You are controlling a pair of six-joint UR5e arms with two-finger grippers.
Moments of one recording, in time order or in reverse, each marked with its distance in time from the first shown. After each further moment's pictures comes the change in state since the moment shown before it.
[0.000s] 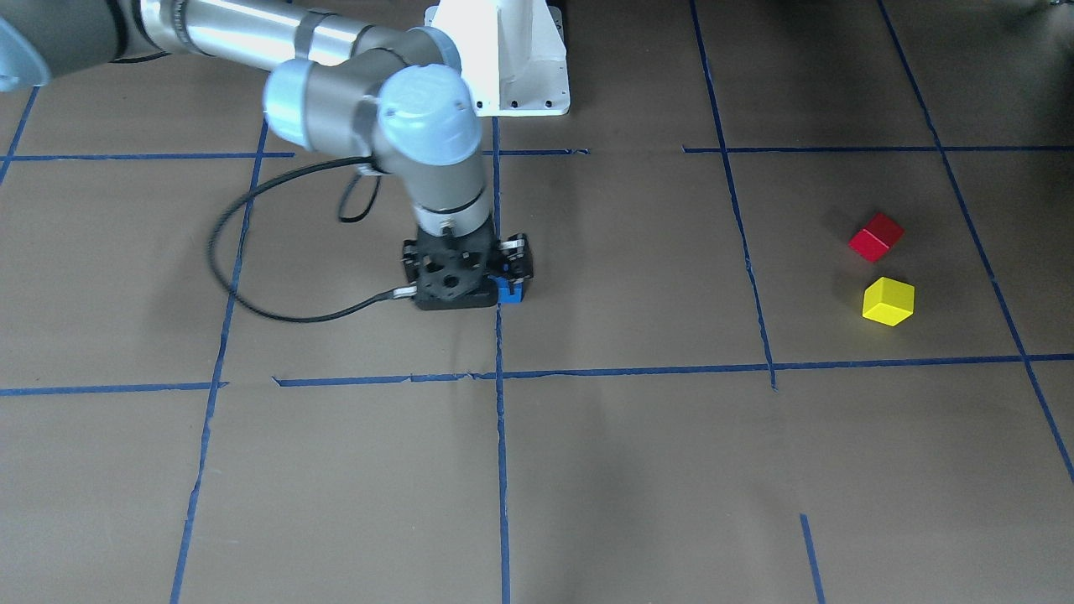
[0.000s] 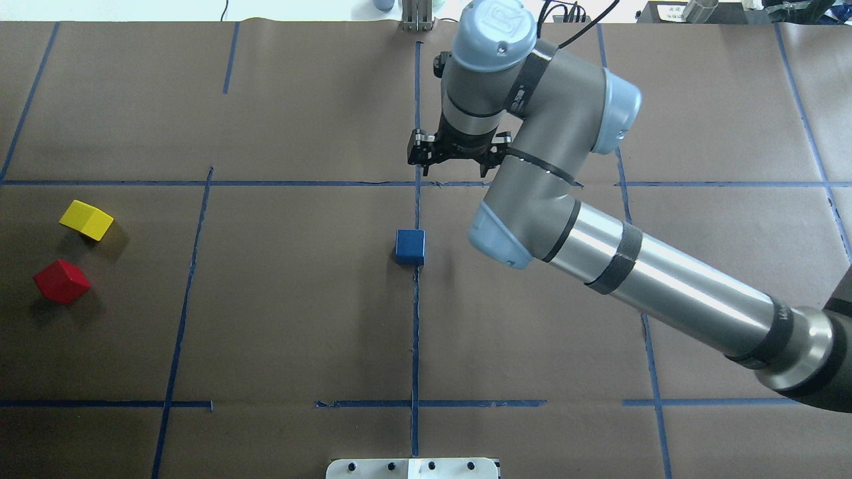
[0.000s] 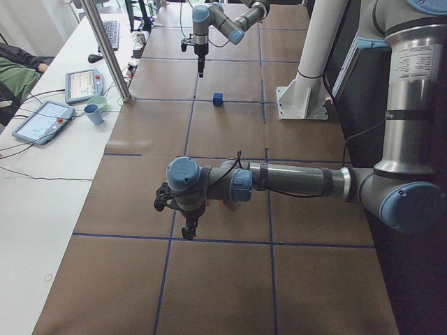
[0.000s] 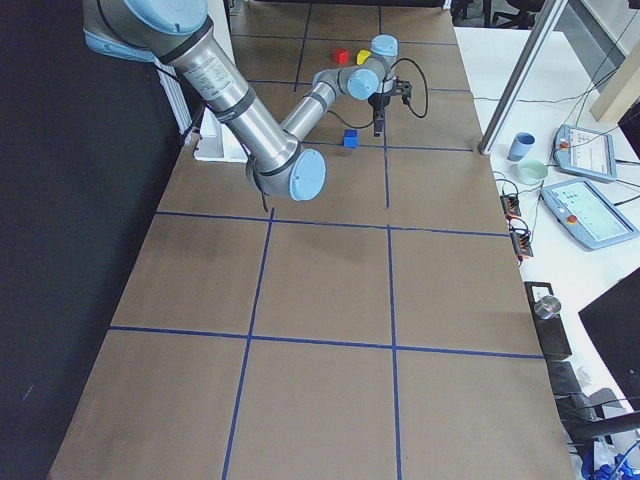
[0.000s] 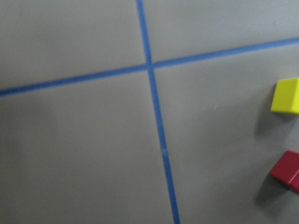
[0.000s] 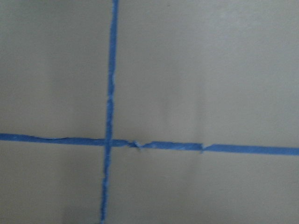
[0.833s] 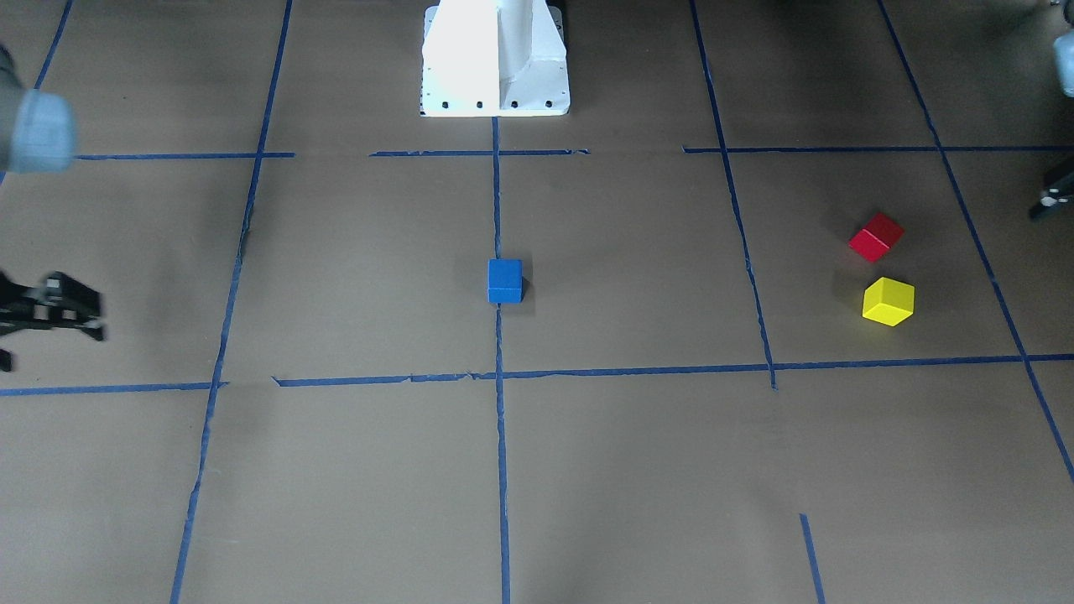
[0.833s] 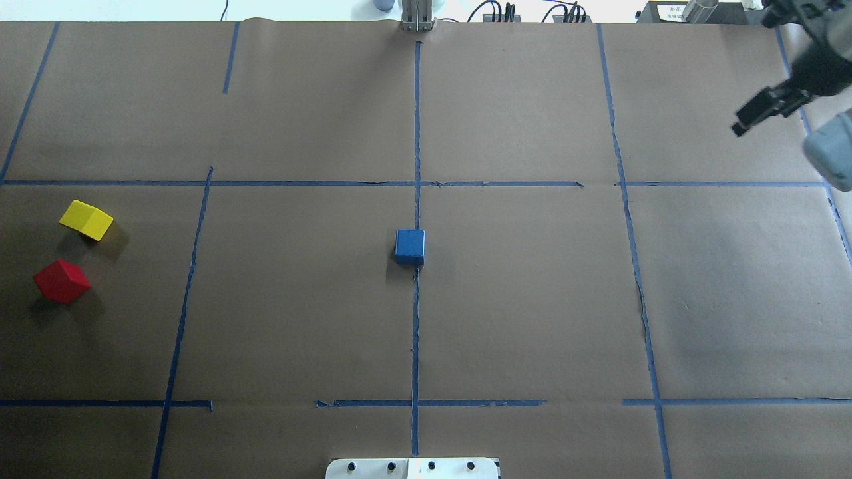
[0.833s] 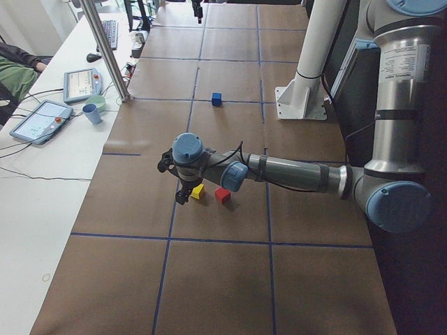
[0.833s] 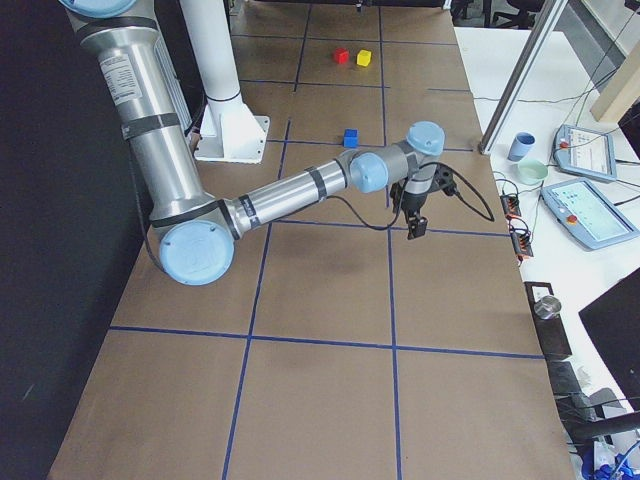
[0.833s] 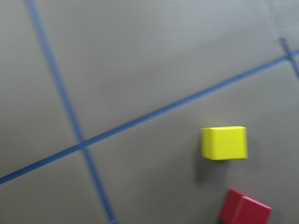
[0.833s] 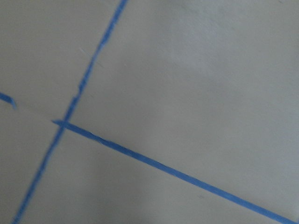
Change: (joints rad) left arm 0.189 0.069 -0.063 -0.390 -0.081 -0.097; right arm 0.516 -0.562 0.170 -0.007 0.206 -0.986
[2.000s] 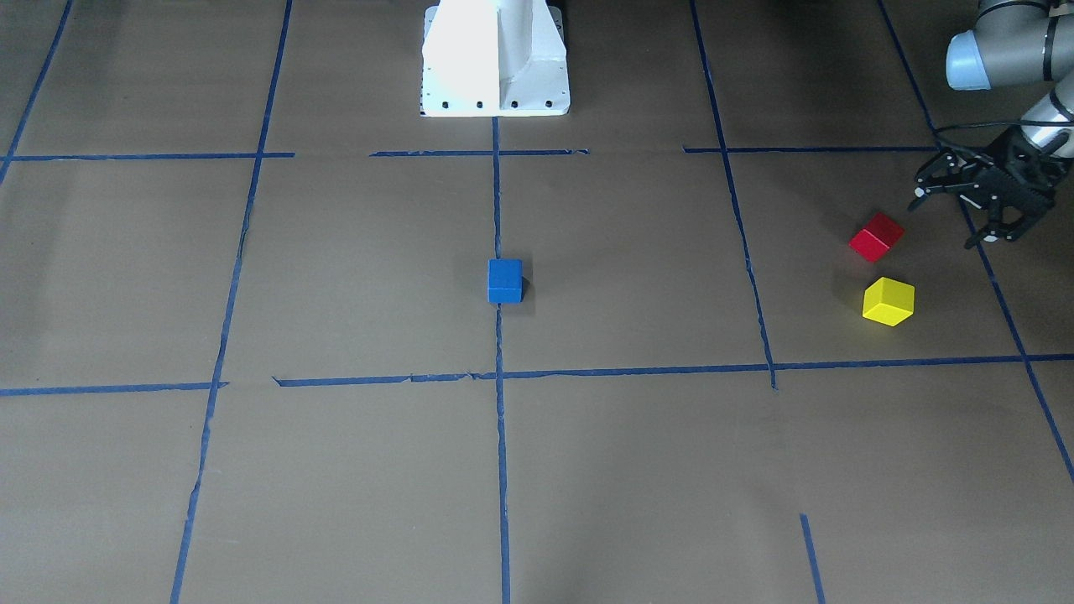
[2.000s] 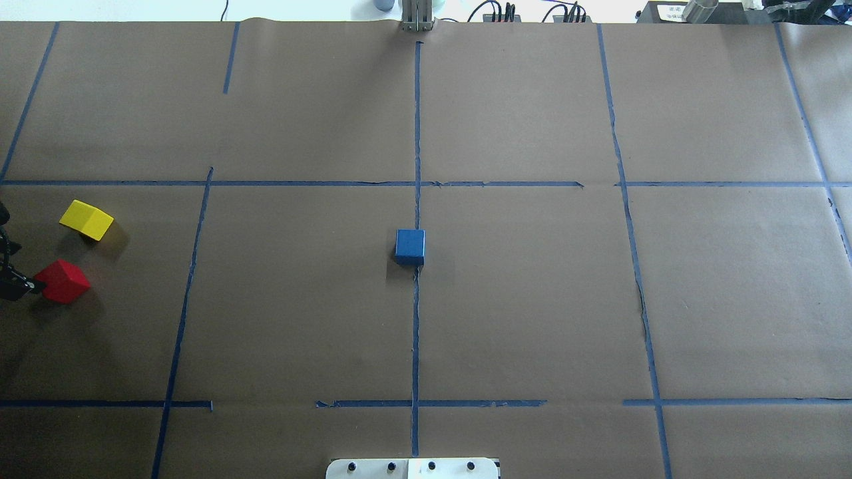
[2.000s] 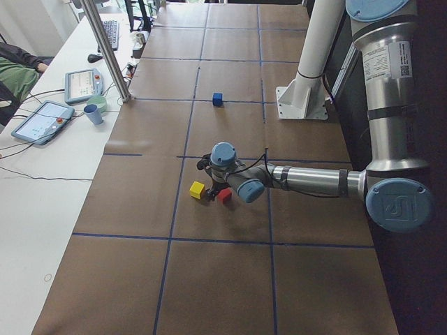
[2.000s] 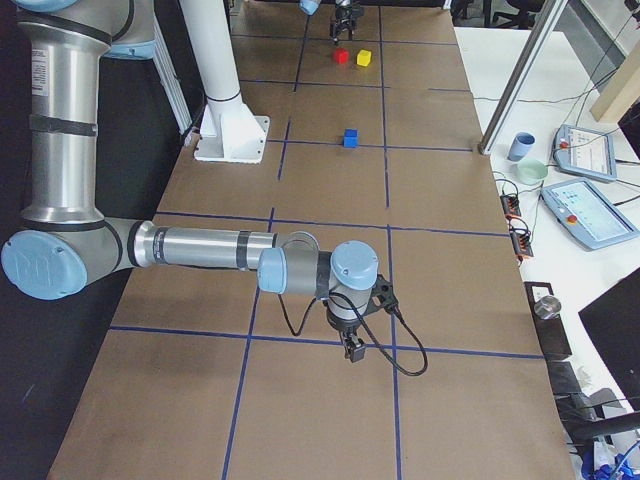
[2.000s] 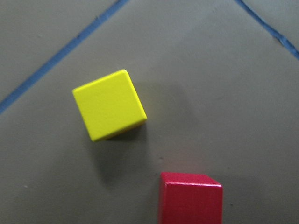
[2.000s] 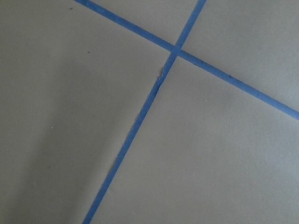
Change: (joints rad) left arm 0.360 0.119 0.024 -0.337 0.230 -0.095; right arm 0.289 -0.348 -0.006 0.012 0.011 -0.475
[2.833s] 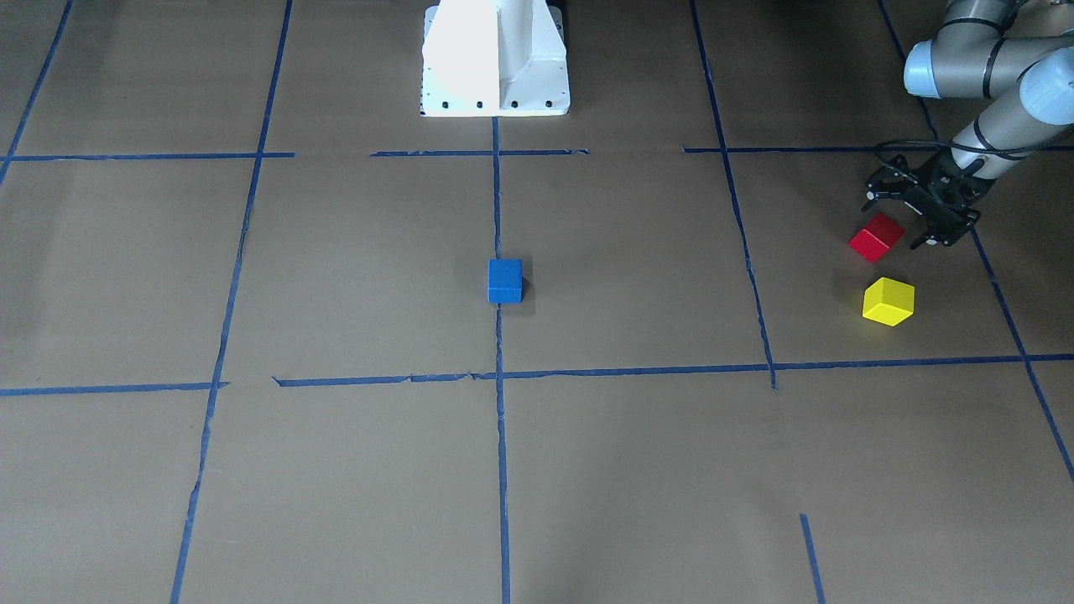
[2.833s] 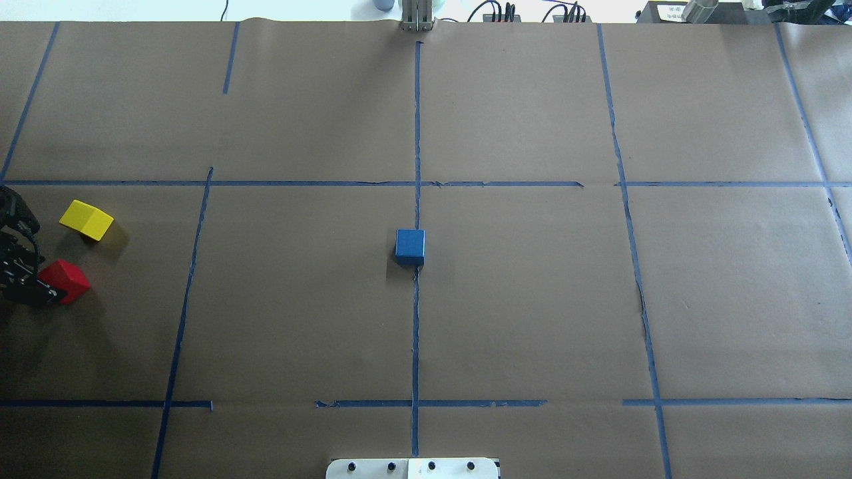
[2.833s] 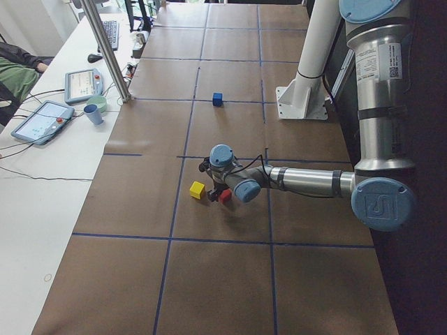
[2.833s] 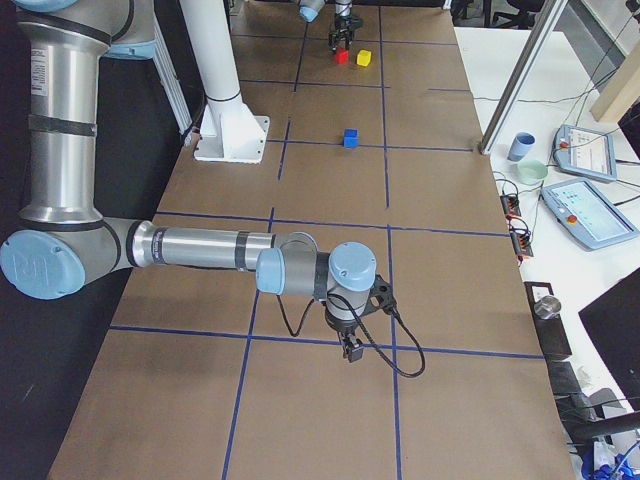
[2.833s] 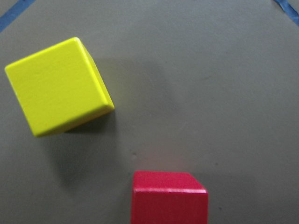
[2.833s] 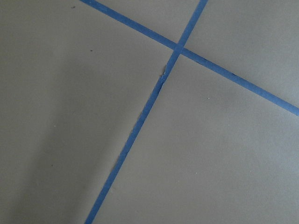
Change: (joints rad) left arm 0.050 -0.050 0.056 0.003 0.006 -0.027; right arm 0.000 -0.007 0.003 0.000 0.007 -0.001
